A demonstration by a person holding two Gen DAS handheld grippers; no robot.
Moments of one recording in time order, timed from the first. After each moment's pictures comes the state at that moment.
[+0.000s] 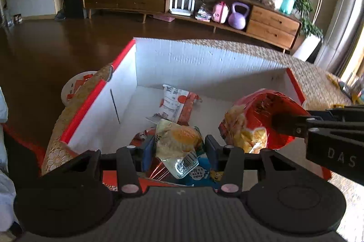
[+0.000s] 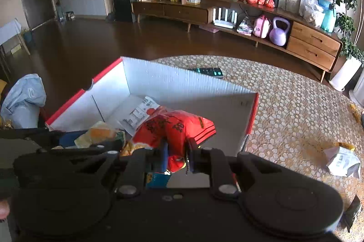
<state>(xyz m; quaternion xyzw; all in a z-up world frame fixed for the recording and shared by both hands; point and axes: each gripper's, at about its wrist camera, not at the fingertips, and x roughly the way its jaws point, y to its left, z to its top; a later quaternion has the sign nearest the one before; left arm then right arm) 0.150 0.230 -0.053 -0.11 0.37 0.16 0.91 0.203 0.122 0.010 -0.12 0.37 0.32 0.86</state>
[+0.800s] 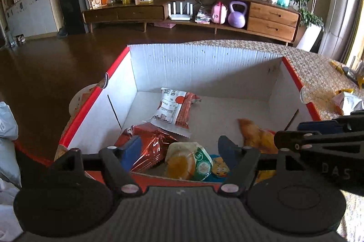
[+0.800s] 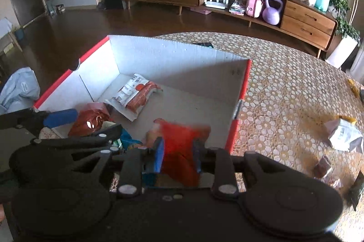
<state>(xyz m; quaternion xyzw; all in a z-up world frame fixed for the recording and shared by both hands) 0.147 0.210 -0.051 -0.06 0.36 0.17 0.91 0.203 0.103 -0.003 -0.10 0.41 0.30 0.85</state>
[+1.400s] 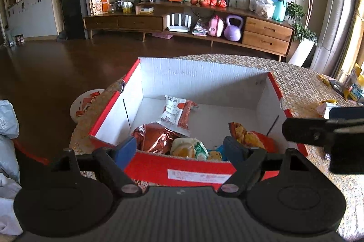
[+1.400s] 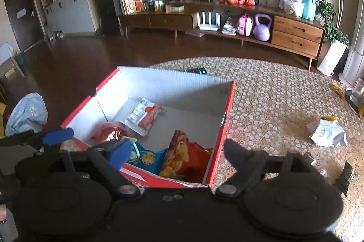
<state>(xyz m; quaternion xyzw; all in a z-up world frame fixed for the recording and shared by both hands) 0.102 0.207 -0.018 -0.08 0.34 0.16 0.92 0.160 0.073 0.046 -0.05 0.36 0.30 0.88</state>
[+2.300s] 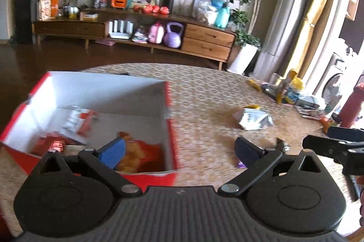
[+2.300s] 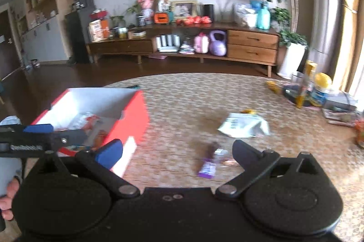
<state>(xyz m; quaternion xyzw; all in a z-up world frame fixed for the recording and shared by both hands) 0.133 0.097 0.003 -0.12 0.31 0.02 0.94 0.163 -0.114 0.054 -0.02 0.31 0.21 0.93</state>
